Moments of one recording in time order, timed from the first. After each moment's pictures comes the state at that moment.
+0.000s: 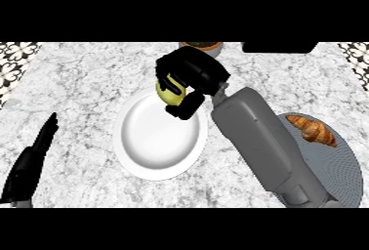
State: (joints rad) left arm 0.07 0.28 0.13 -1.50 -0.20 -0.02 -0.12; right arm -0.94 -0.02 0.26 -1.09 0.60 0.24 -0.15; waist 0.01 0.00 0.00
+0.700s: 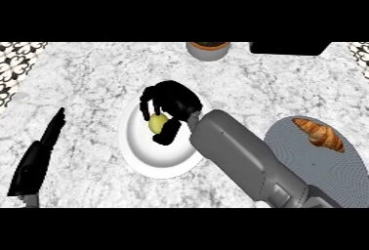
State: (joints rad) left arm 0.04 0.27 0.11 -1.50 -0.23 -0.03 -0.11; right arm -0.97 0.00 0.63 -0.85 0.28 0.00 0.01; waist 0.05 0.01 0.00
